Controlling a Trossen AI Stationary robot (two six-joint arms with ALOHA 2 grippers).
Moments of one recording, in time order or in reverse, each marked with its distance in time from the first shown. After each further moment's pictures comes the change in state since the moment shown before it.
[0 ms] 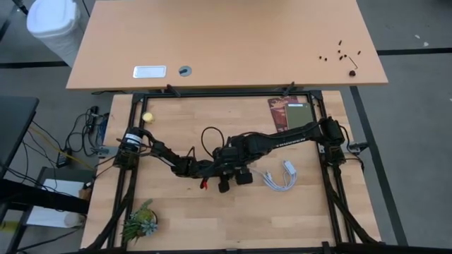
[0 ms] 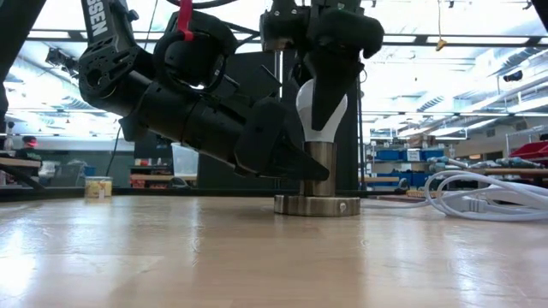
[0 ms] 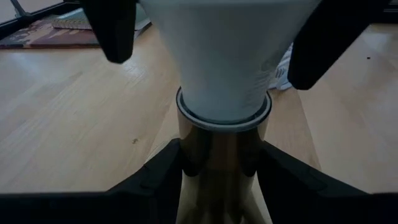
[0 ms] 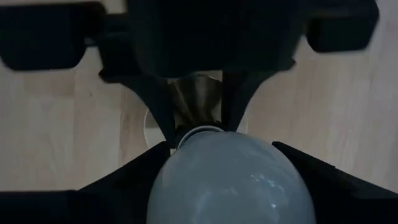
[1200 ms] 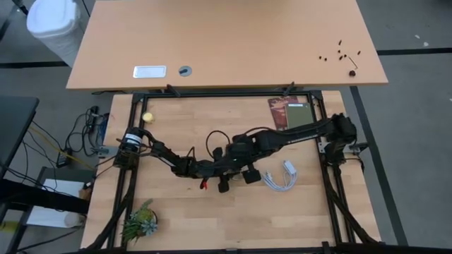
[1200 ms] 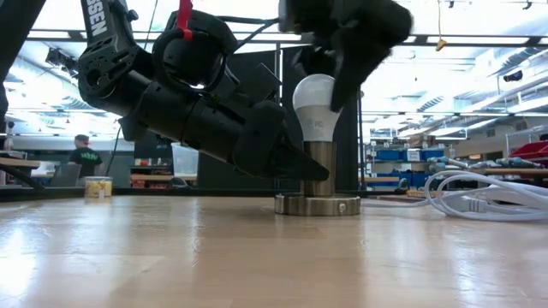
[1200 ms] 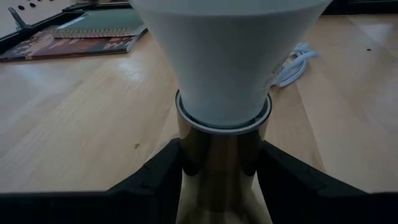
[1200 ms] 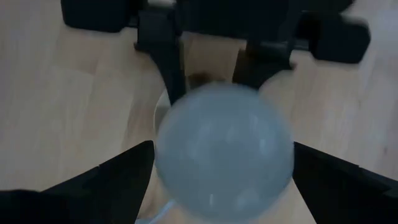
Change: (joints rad) left arm -0.001 0.000 0.000 0.008 -0.001 0.062; right arm -0.003 -0.131 -0.132 0.105 -0.037 -0.182
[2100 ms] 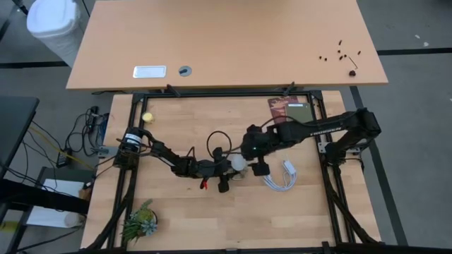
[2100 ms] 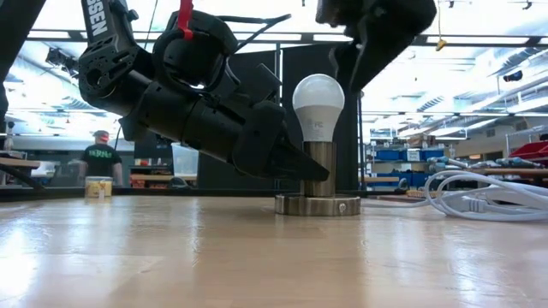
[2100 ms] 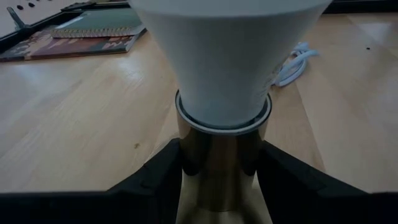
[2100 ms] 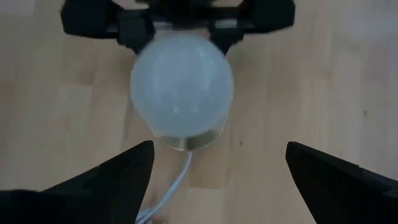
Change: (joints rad) left arm 0.000 0.000 0.001 -0.006 0.004 0.003; right arm -0.043 -0.279 -0.276 0.158 -0.013 0.109
